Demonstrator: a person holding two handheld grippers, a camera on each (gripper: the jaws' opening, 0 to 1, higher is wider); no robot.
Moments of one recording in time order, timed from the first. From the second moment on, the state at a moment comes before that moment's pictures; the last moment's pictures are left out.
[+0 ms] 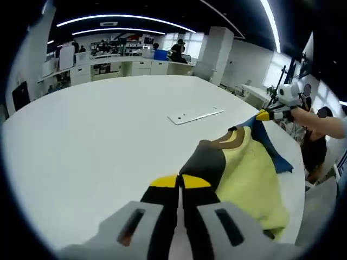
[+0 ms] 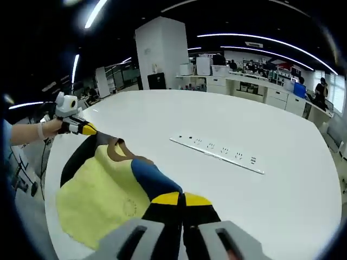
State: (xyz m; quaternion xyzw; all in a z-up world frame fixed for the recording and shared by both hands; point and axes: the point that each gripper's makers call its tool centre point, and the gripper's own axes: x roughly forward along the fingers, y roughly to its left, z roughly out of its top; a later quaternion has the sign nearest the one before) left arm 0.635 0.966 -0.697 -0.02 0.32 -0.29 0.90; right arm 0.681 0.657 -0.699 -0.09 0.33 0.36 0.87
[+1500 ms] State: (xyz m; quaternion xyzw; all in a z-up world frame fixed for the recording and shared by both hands) left arm 0.653 0.961 -0.741 0.00 0.33 -0.28 0.90; right arm 0.679 0.665 -0.745 -0.13 0.38 0.38 0.83
